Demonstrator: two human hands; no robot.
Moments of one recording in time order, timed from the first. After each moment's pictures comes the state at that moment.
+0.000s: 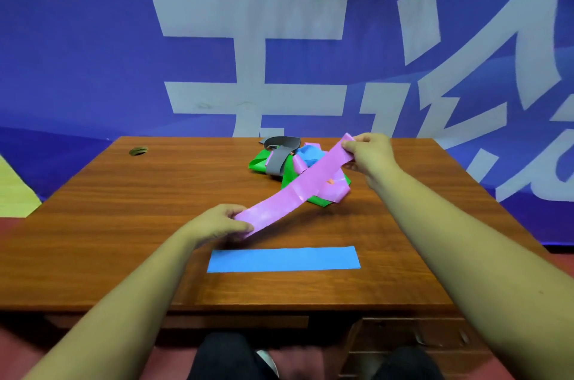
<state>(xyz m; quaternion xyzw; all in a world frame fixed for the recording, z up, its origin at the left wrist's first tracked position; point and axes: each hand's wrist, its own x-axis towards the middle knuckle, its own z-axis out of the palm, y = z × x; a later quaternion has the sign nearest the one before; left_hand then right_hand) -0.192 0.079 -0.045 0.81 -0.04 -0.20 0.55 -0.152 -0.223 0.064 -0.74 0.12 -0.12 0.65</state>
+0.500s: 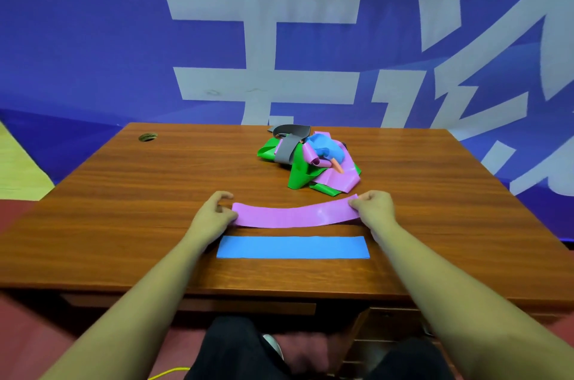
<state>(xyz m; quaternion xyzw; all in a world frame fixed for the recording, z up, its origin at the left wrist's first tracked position) -0.199 0.099 -0.087 0.84 0.10 0.00 0.53 -0.174 -0.235 -0.068 -0.84 0.22 -0.06 0.50</state>
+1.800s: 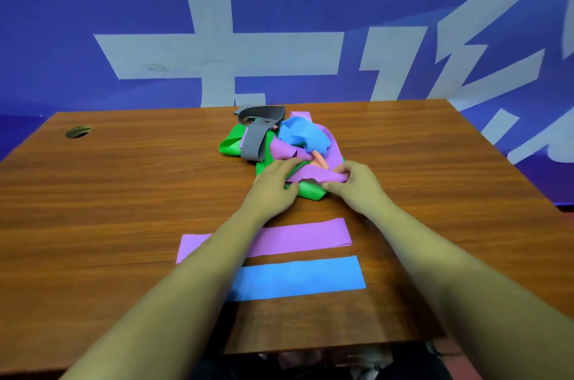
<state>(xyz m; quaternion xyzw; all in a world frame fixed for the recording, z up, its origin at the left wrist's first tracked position) -0.066 -0.058 -0.106 0.92 -0.18 0.04 0.34 -0.087 -0.258 -0.083 -0.90 0.03 -0.04 0.42</state>
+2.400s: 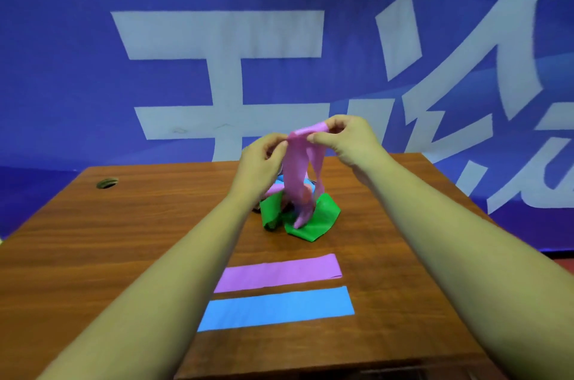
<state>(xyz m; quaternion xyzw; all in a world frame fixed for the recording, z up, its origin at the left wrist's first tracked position) -0.095 -0.053 0.063 0.80 -0.17 0.19 0.54 -0.114 -0.228 0.116 -0.80 -0.05 -0.13 0.59</state>
